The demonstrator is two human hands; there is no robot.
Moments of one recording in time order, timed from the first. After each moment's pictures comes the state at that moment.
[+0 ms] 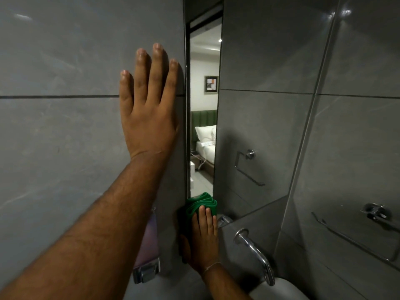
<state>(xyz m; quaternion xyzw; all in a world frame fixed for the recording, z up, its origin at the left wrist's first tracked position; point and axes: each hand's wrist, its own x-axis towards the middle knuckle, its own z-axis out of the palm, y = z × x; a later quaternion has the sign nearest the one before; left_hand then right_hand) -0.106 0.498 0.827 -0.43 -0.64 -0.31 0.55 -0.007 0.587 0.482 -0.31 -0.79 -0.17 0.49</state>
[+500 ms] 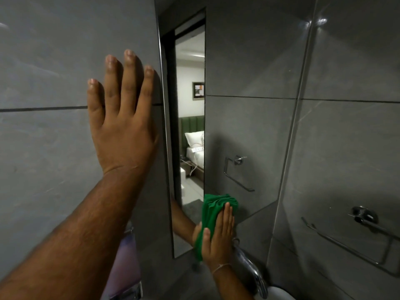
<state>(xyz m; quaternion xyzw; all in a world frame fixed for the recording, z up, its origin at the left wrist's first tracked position) -0.109 0.500 0.827 -0.44 -0.63 -0.32 0.55 0.033 0.639 0.497 -0.36 -0.70 0.01 0.62</state>
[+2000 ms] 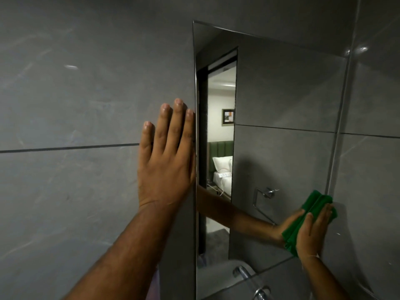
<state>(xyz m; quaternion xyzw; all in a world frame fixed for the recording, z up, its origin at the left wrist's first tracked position) -0.107 0.511 0.823 -0.44 -0.63 -0.27 0.58 0.162 0.824 0.587 -0.45 -0.57 0.16 0.67</state>
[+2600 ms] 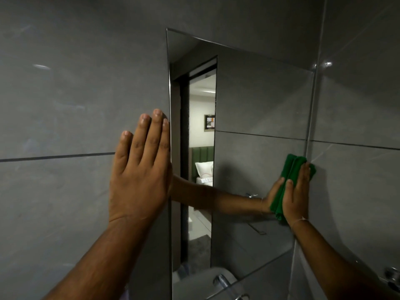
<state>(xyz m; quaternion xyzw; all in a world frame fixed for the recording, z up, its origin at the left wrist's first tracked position) -0.106 0.514 0.823 -0.47 -0.63 -0.25 0.57 0.187 0.856 0.700 -0.37 -0.66 0.06 0.65</state>
